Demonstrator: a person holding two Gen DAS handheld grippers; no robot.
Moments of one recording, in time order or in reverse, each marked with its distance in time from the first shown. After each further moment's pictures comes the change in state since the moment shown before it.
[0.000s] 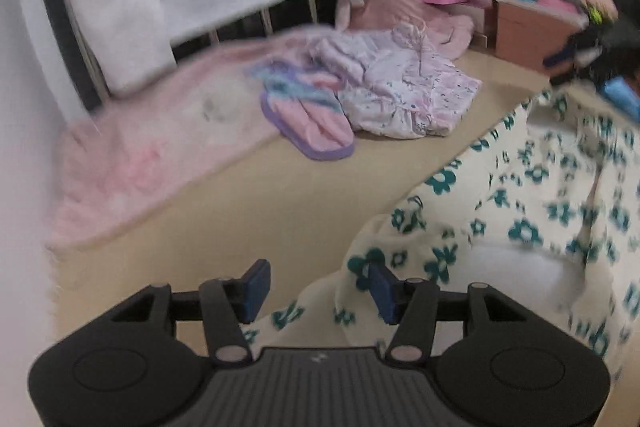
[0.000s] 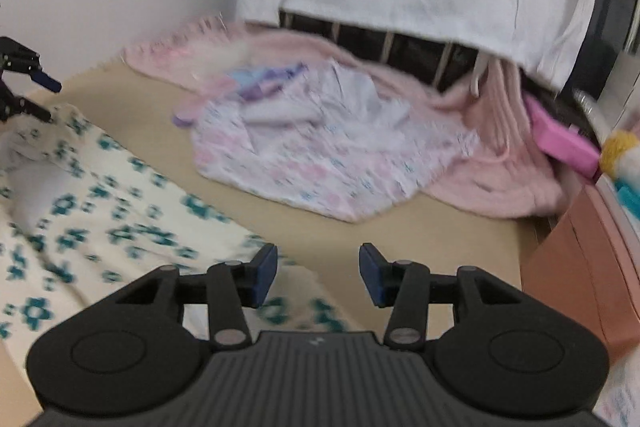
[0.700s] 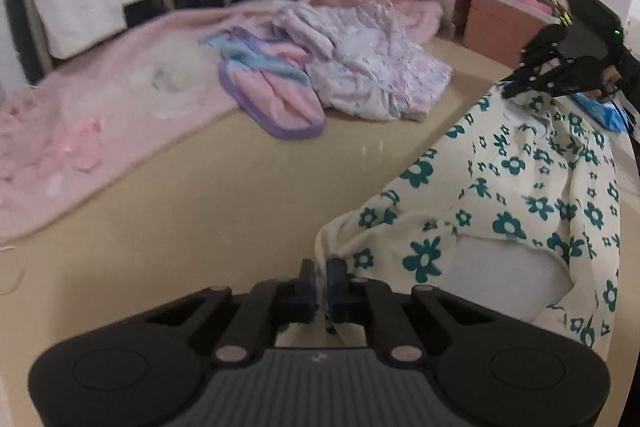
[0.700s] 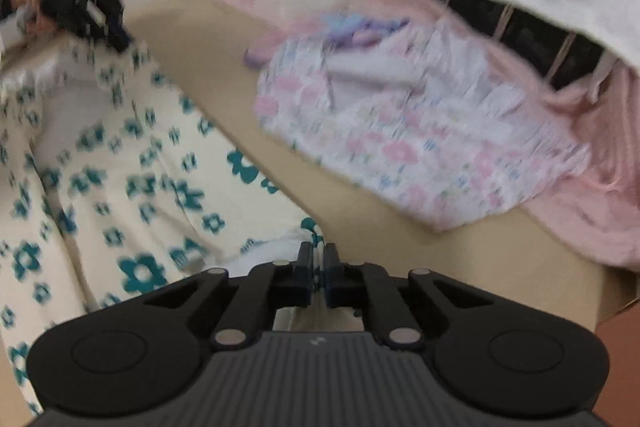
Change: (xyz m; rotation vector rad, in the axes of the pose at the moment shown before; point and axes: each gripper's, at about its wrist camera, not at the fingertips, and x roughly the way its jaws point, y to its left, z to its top) left arm 0.012 0.021 0.002 0.008 0.004 -0.132; right arm 0.045 0.011 0.013 -0.216 0.050 0.207
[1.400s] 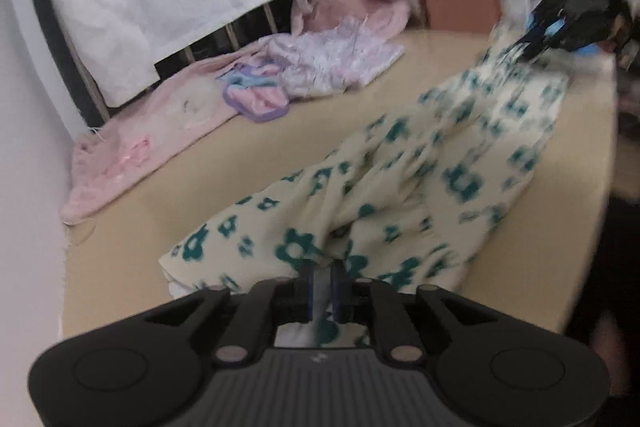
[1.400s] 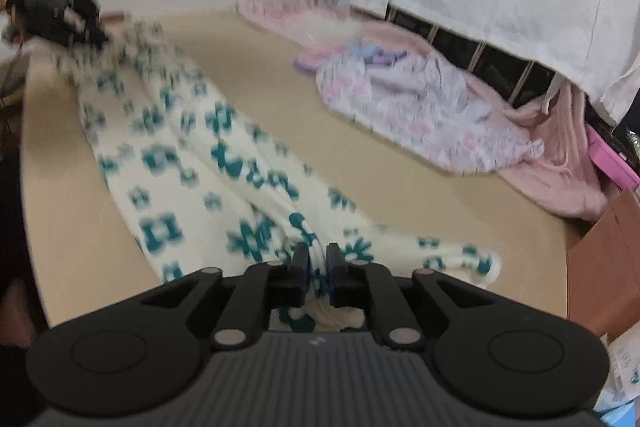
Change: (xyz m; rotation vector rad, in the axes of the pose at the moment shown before) left arm -0.098 -0.113 -0.112 0.119 -0.133 0.179; right arm -0.098 0.097 -0.083 -0.029 -0.133 -0.098
